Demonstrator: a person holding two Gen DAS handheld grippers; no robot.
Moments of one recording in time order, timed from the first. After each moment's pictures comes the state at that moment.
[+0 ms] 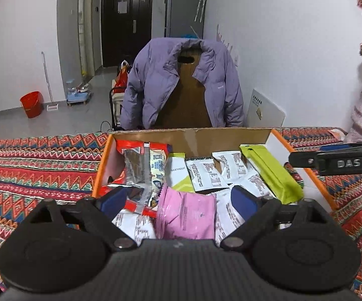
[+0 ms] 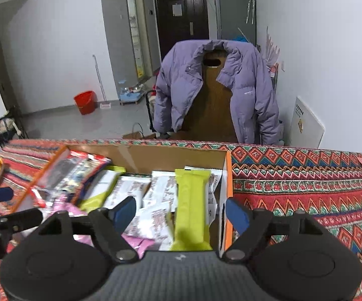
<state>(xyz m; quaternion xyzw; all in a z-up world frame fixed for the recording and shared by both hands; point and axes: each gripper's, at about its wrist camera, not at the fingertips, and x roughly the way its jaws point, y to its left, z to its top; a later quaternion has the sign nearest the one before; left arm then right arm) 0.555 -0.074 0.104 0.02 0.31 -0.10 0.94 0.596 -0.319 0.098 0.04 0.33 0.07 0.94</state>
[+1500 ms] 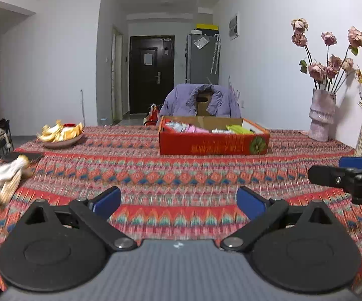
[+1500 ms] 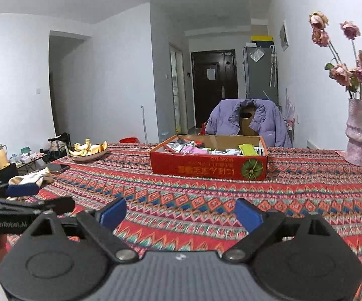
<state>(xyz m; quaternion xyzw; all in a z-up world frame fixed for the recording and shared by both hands) 0.127 -0.005 0.060 0.00 0.18 -0.05 0.98 0.143 -0.239 0.066 0.03 0.17 0.14 0.98</state>
